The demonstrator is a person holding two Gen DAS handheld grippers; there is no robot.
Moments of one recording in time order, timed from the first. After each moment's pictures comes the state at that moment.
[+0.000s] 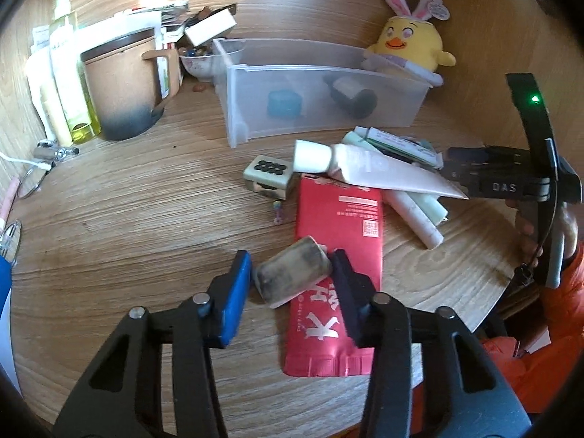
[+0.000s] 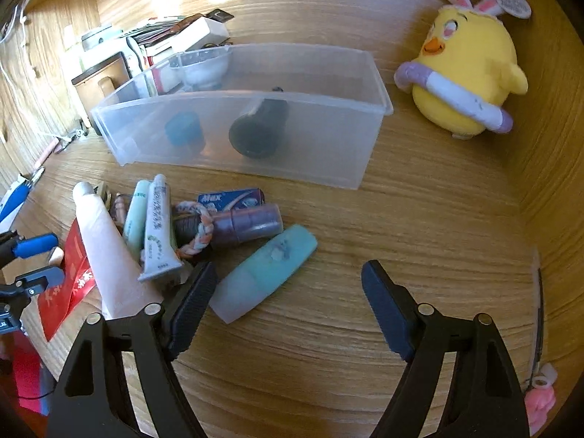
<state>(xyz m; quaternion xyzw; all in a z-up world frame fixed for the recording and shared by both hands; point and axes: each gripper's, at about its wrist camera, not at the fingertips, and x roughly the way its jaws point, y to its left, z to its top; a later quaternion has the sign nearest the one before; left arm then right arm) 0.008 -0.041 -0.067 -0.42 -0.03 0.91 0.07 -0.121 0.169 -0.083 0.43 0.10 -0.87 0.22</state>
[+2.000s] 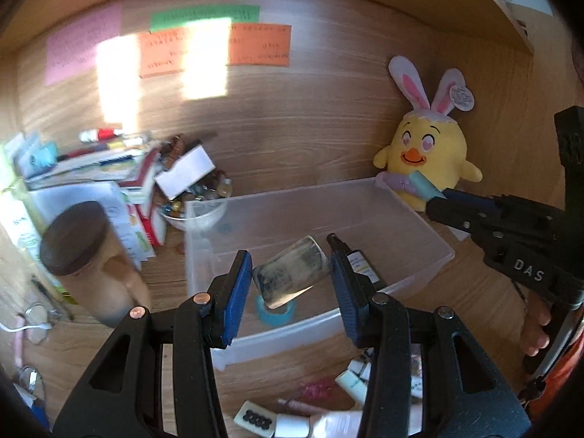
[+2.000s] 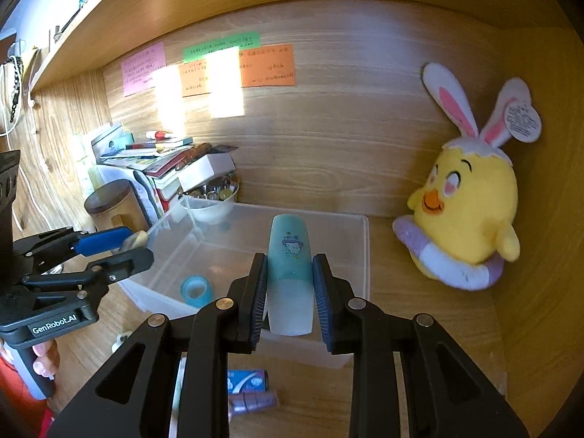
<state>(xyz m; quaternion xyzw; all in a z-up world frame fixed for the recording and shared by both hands) -0.137 -0.025 0.031 -0.32 -0.03 0.95 0.06 -0.181 0.147 0.025 0.28 0.06 -0.92 0.26</state>
